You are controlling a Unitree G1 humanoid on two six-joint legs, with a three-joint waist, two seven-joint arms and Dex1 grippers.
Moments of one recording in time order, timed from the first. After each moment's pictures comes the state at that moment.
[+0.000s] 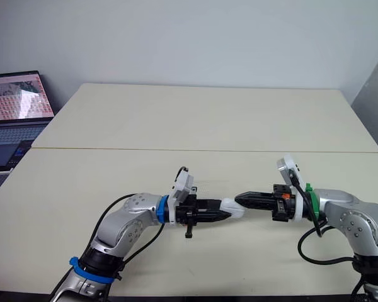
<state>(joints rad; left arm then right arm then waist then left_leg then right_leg) -0.36 0.35 -0.27 -0.12 -0.49 0.50 -1.12 -0.25 -0.74 -0.10 -0.35 0.96 0.95 0.98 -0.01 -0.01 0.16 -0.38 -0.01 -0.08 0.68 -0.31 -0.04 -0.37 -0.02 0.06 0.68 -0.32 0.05</state>
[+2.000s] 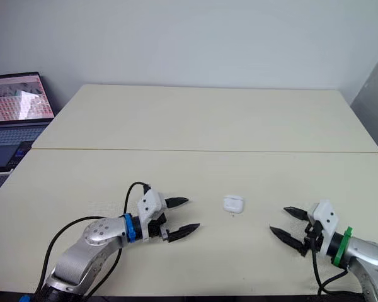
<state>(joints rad) -0.02 0.56 -0.17 -0.25 -0.27 0.21 -0.82 0.27 -0.67 -0.23 -0.24 0.43 0.18 0.96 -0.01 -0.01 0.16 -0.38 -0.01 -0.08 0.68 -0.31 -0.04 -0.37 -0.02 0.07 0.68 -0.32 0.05</state>
